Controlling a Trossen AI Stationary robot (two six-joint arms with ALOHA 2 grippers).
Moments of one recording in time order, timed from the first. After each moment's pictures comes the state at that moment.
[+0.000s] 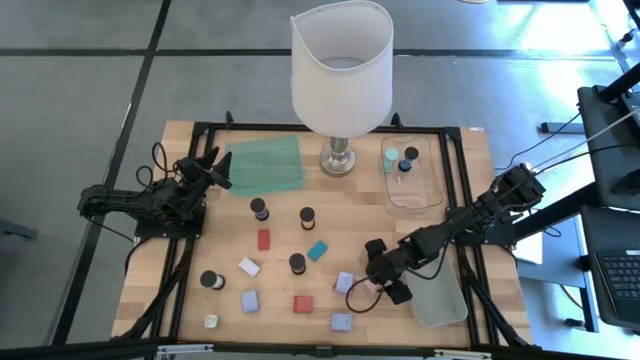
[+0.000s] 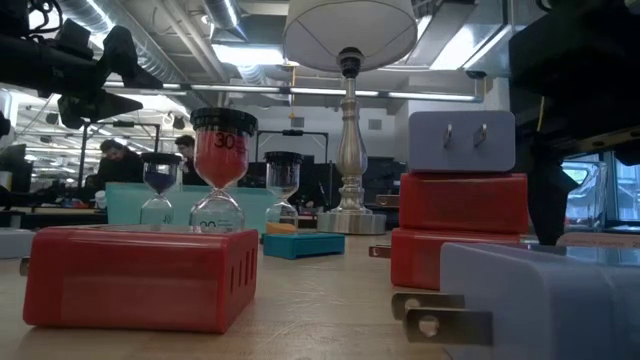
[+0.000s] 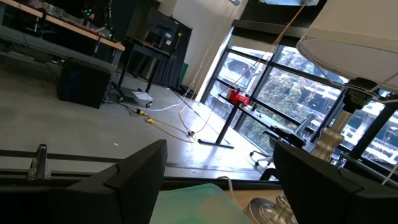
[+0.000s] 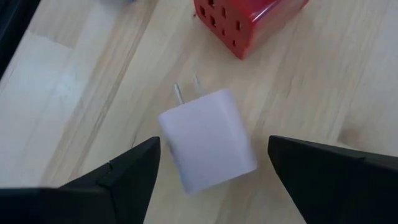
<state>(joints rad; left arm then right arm) -0.05 0.00 0.01 0.23 -1.13 -0.27 0.52 1.64 0.78 -0.20 -0.08 0.15</state>
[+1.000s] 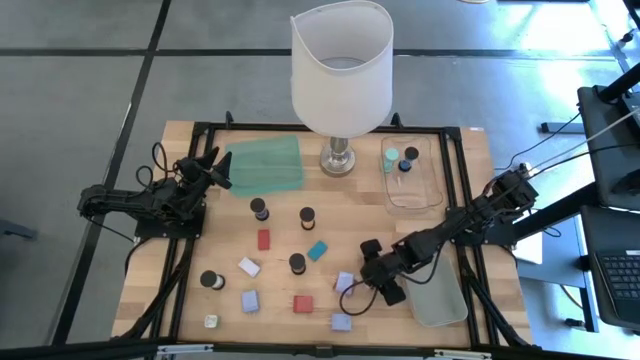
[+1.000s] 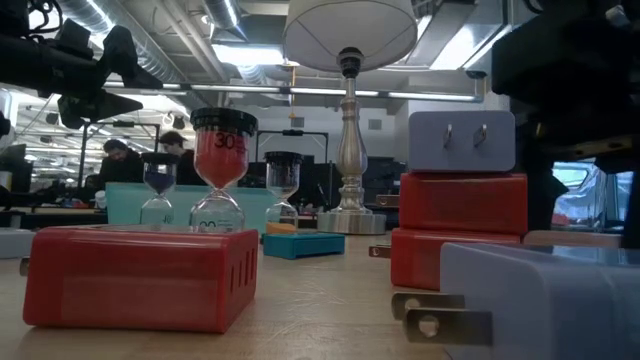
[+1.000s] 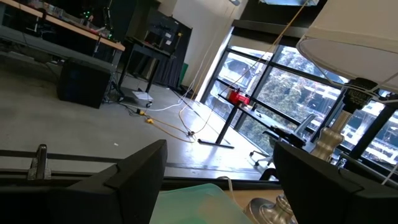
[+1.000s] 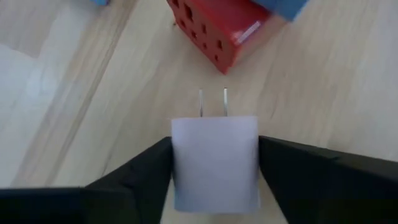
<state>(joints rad) -0.05 0.00 0.01 0.23 -1.13 -0.27 0.53 1.71 0.84 -0.22 -0.01 0.13</state>
